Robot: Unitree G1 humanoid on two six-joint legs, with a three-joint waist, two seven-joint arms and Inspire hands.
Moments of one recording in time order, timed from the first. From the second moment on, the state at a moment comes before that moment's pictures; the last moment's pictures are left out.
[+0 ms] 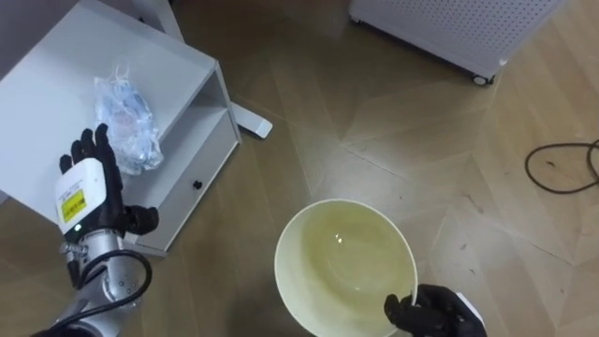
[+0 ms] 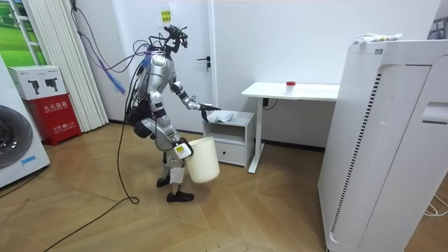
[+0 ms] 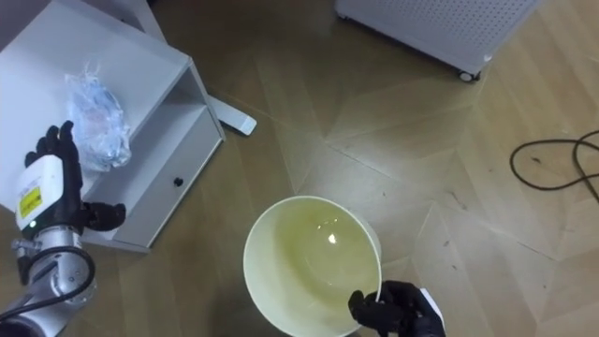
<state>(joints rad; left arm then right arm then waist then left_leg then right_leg) -0.64 0.42 -0.28 1.19 0.35 -0.18 0.77 -0.23 -0.32 0.41 0.95 0.63 -0.17 0.01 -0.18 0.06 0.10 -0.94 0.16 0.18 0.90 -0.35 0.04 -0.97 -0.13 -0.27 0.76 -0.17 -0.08</state>
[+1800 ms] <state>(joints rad) -0.75 0.44 -0.34 1.20 0.58 -0.04 0.77 -0.23 -0.36 0.40 0.89 0.71 -0.11 0.02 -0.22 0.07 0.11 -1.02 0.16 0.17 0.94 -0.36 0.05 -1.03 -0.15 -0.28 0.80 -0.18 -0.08</state>
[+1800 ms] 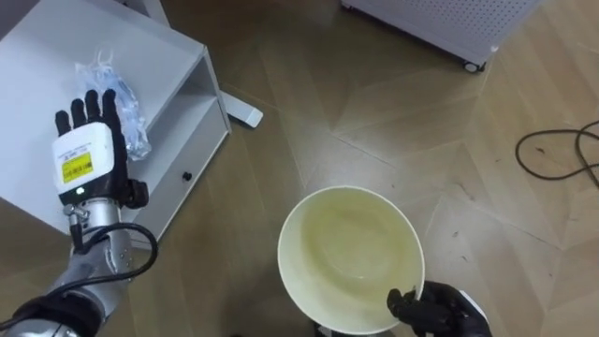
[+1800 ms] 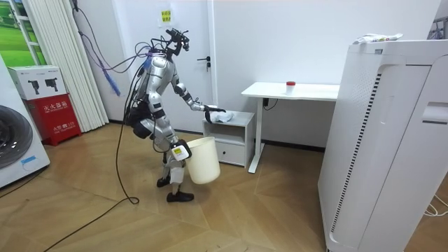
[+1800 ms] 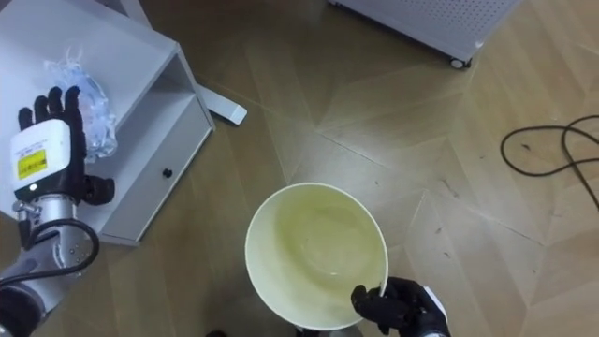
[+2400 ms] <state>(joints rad) -0.76 0.43 -0.42 1.19 0.60 0.02 0.62 -0.23 -0.37 0.37 0.88 0.70 -0.09 0.00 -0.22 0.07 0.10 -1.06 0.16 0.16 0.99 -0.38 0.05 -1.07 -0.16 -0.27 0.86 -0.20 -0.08</state>
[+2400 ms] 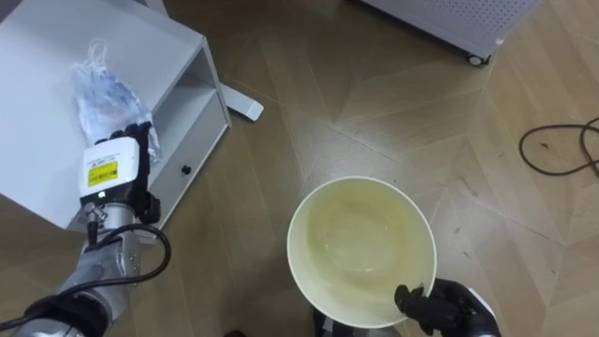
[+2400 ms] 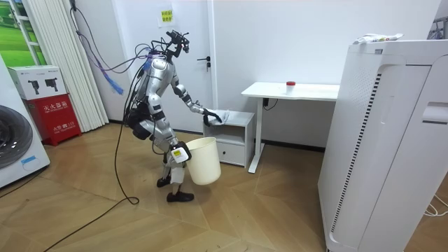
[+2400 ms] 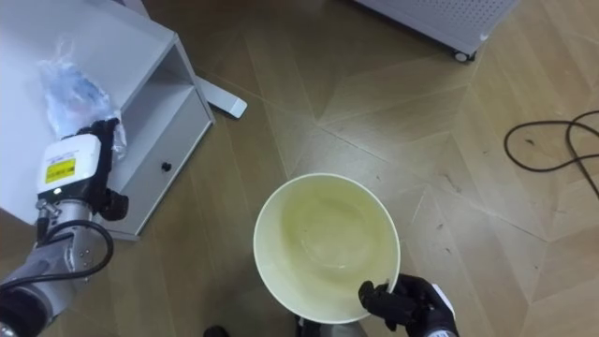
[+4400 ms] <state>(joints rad) -0.38 0.17 -0.52 1.00 -0.07 -0.31 0.32 -0.25 -0.19 0.47 1.07 0.53 -0.19 -0.03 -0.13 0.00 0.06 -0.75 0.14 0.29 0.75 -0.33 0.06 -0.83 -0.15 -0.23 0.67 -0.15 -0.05</state>
